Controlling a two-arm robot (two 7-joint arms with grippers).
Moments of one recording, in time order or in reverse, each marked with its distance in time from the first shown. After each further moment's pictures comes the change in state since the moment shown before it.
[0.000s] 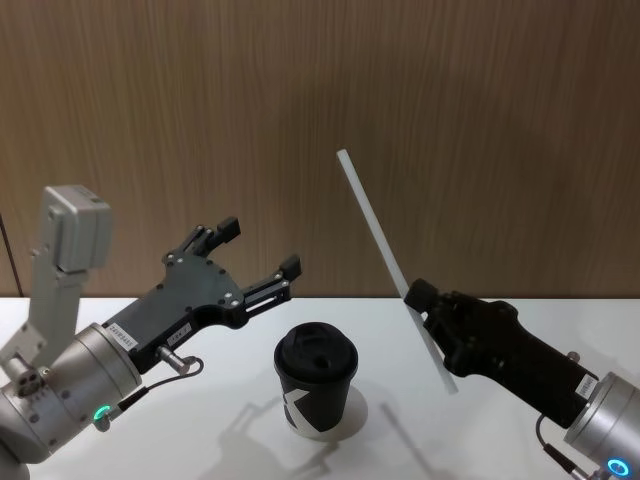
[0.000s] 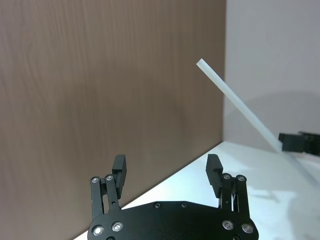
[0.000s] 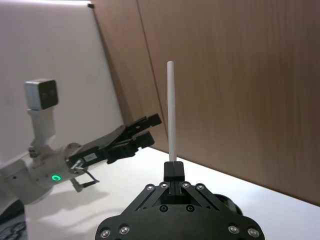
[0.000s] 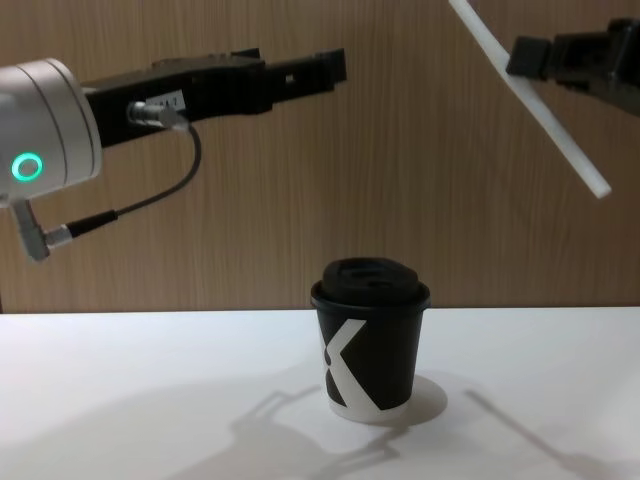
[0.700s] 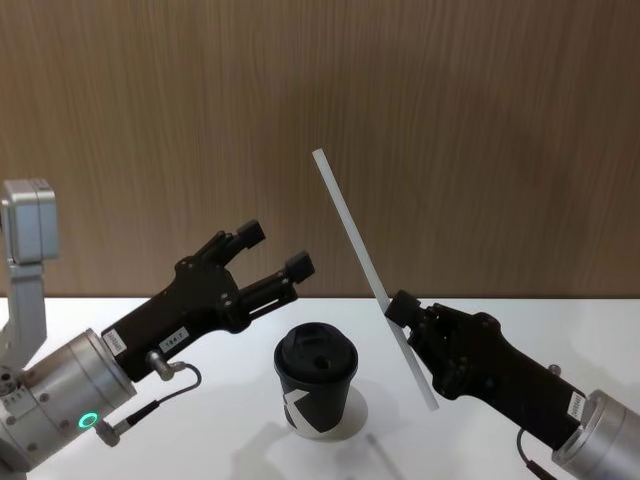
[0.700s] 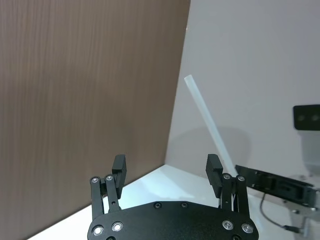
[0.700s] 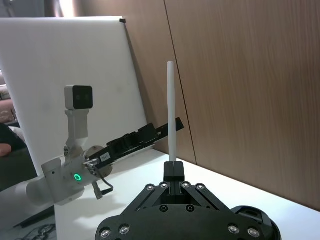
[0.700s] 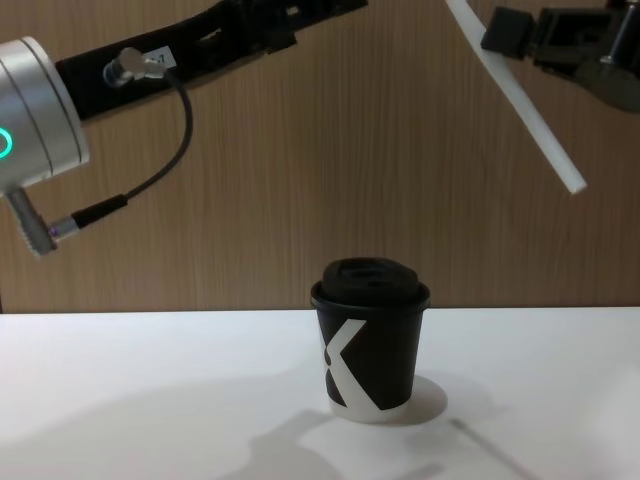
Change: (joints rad) left arm 0.012 -0.010 -0.031 0.015 -0.273 0.044 -0.200; right arm -0.018 0.004 -0.029 0.021 0.061 -0.079 0.099
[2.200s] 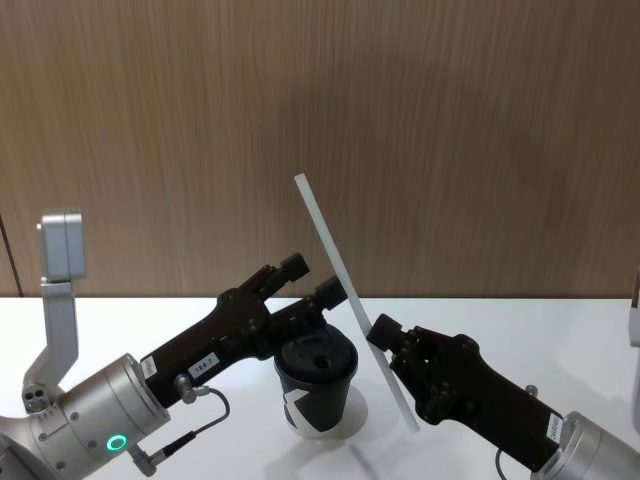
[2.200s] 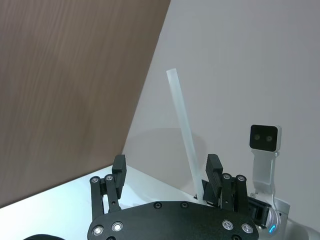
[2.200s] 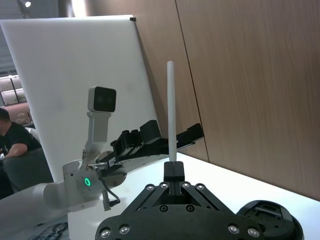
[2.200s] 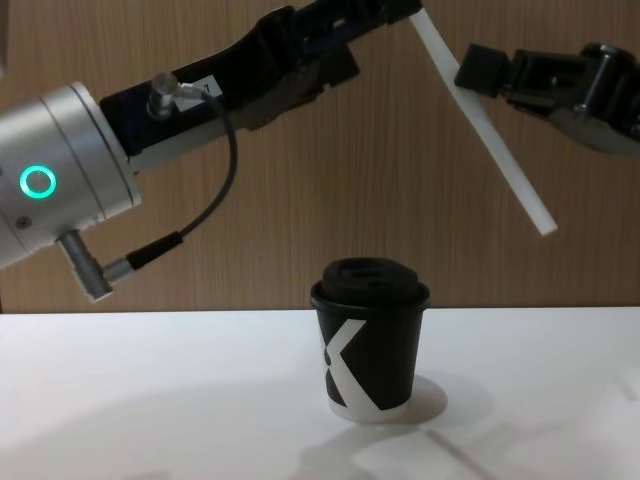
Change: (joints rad) left arm -0.017 -0.023 0.069 0.065 -0.168 0.052 -0.094; right arm -0.004 0.016 -0.055 0.060 0.035 -0.074 0.033
